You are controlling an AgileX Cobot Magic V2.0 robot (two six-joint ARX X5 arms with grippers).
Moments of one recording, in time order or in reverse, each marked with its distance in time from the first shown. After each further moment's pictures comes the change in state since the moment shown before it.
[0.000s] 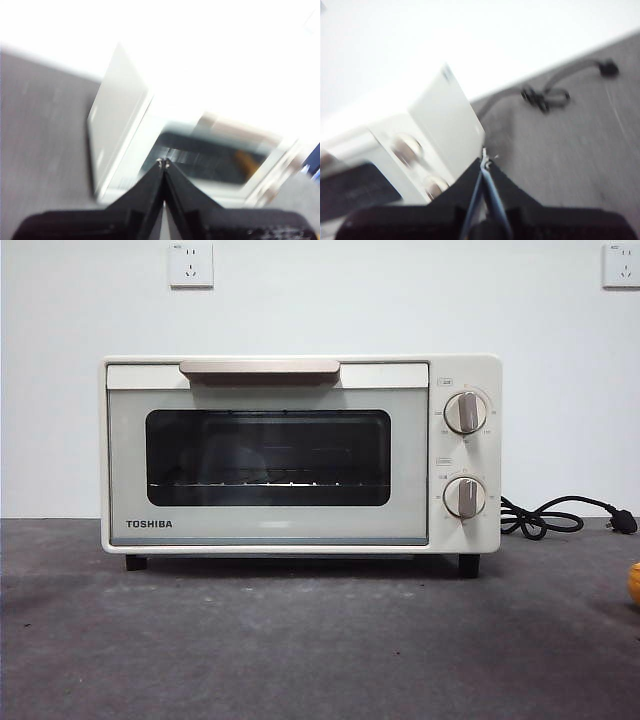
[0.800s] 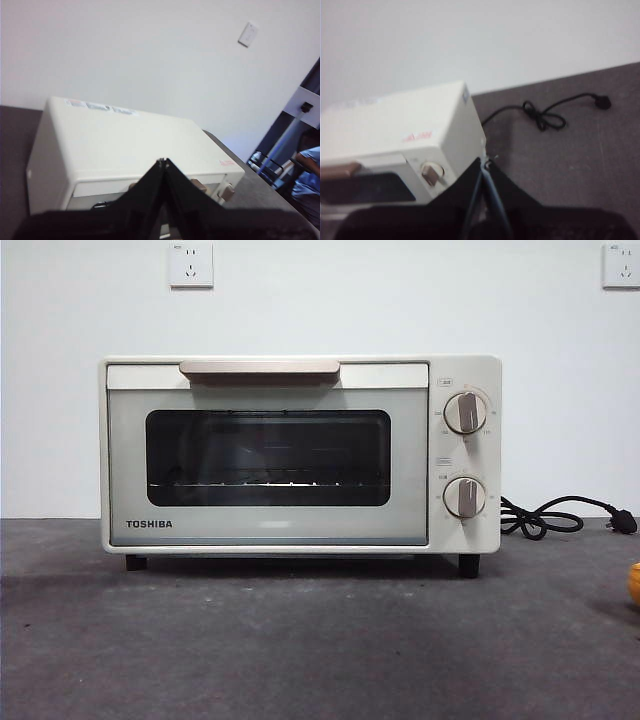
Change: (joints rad) left arm 0.000 0.328 0.475 -0.145 0.183 0.027; right arm 0.000 0.438 0.621 -0.386 -0.032 -0.211
